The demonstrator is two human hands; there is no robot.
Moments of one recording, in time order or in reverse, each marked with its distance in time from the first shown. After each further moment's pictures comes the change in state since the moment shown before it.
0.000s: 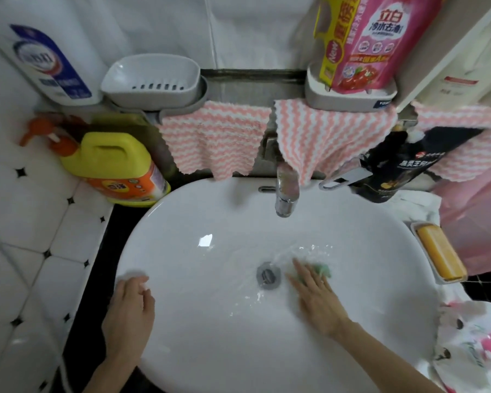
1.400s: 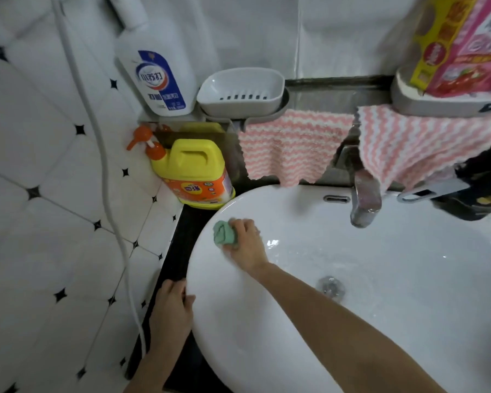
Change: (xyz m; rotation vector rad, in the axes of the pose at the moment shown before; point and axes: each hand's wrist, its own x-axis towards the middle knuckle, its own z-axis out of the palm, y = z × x) left_hand 0.011 -0.041 -0.024 0.038 -0.104 -0.122; right_hand 0.215 -0.230 -0.046 0.829 0.010 0.077
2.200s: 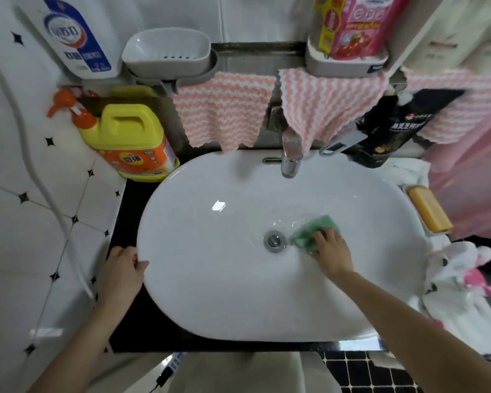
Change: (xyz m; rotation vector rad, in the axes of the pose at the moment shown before) left_hand 0.008 -0.004 -0.015 0.074 -0.076 0.116; right_hand -0.192 0.188 -0.159 -0.595 -0.010 0.373
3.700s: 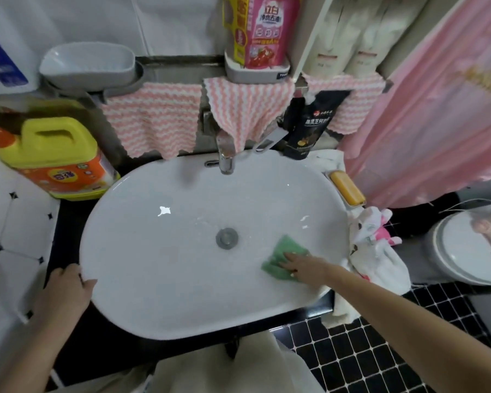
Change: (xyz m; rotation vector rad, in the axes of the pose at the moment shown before) left_hand 0.018 -0.012 0.007 0.126 -0.069 0.050; right_hand -0.077 0.017 -0.066 -0.409 -0.651 -0.196
